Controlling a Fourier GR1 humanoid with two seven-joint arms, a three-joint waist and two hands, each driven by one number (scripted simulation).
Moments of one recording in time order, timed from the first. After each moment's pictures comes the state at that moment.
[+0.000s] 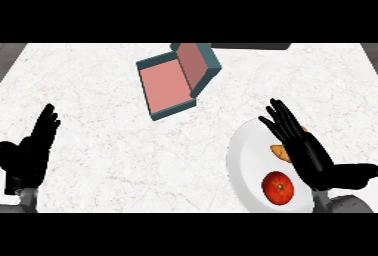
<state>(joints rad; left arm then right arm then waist) -0.01 0.46 -0.09 -1.49 0.20 0.29 0.07 -0.09 -0.39 0.33 -1.58 -0.45 -0.01 -0.17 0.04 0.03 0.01</state>
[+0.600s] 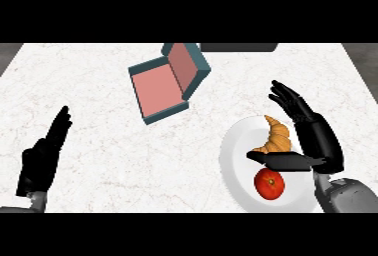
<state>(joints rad) 0.00 0.46 -0.16 -1.51 0.10 0.28 0.06 -0.20 -0.39 0.29 -1.61 -0.22 -0.19 -0.15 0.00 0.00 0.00</state>
